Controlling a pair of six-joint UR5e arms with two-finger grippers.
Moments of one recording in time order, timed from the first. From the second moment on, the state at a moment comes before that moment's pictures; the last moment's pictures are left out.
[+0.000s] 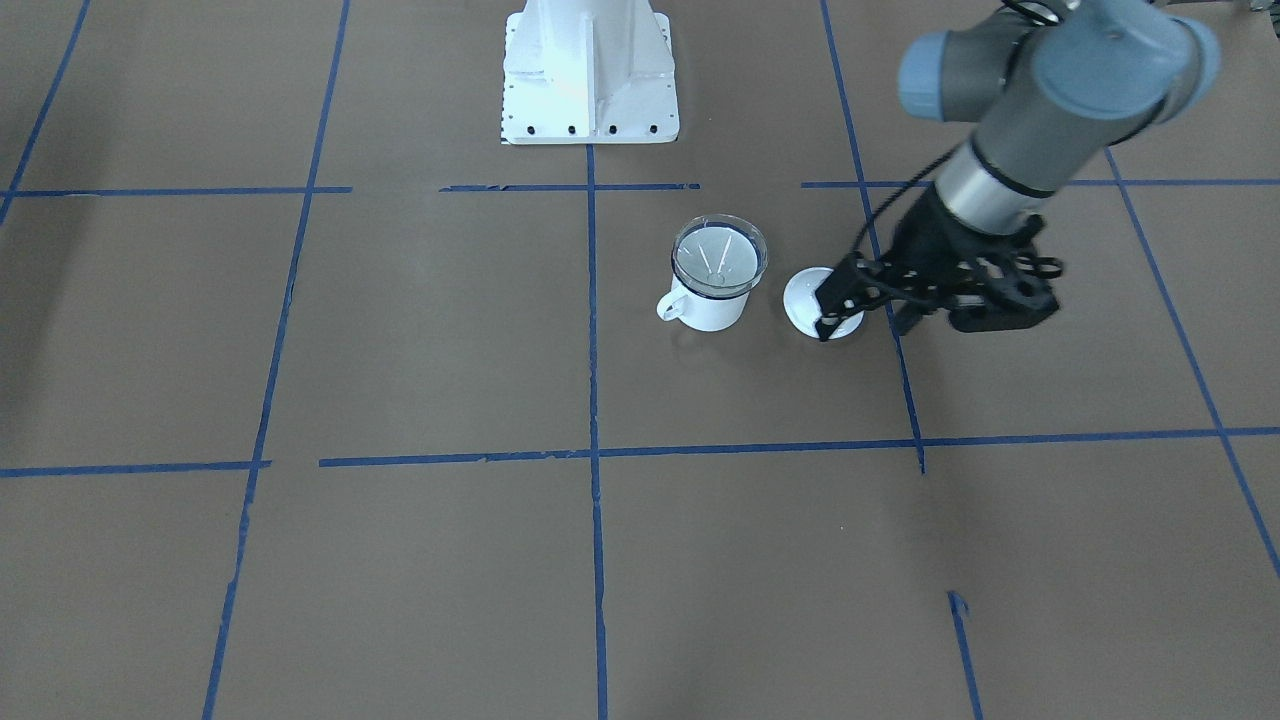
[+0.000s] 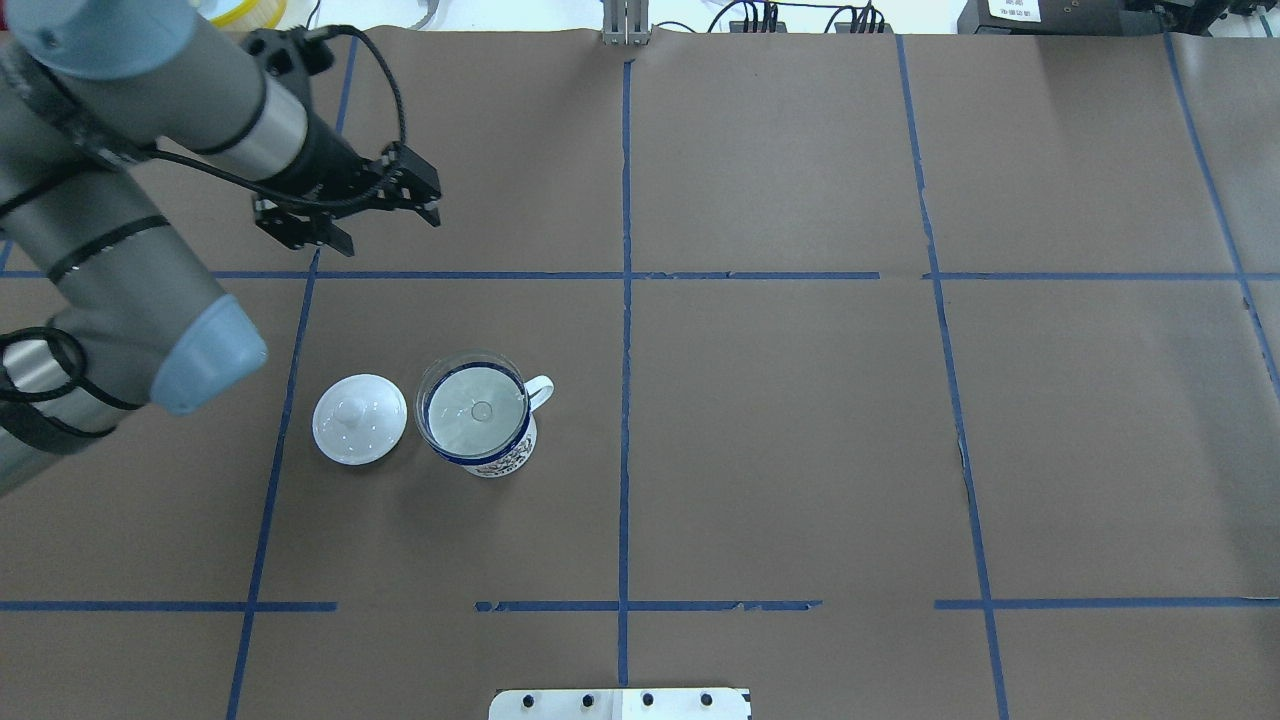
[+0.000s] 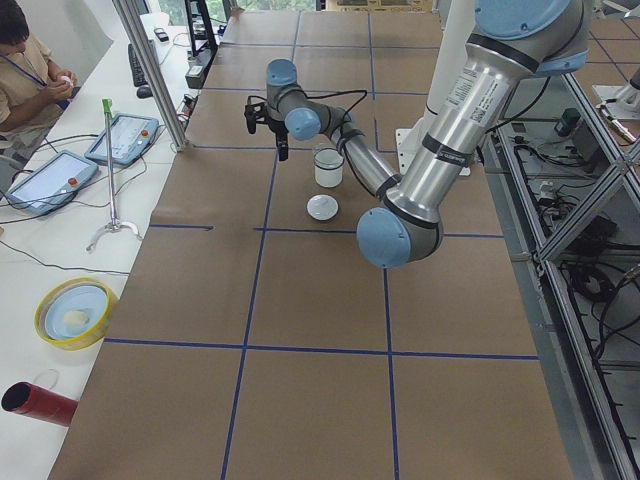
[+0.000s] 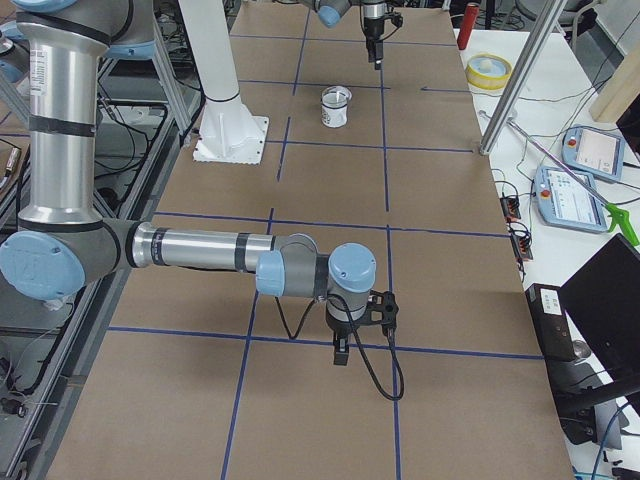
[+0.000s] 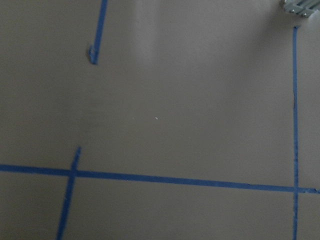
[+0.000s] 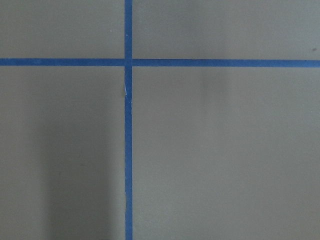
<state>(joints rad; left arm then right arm) -0.81 -2.15 -1.80 -1.64 -2.11 -1.35 1.57 -1.68 1.66 -1.57 2.29 0.01</state>
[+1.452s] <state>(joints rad) -0.54 -2.26 -1.76 -1.44 -1.93 -1.54 1.57 -1.68 1.66 -1.57 2.29 0.01</state>
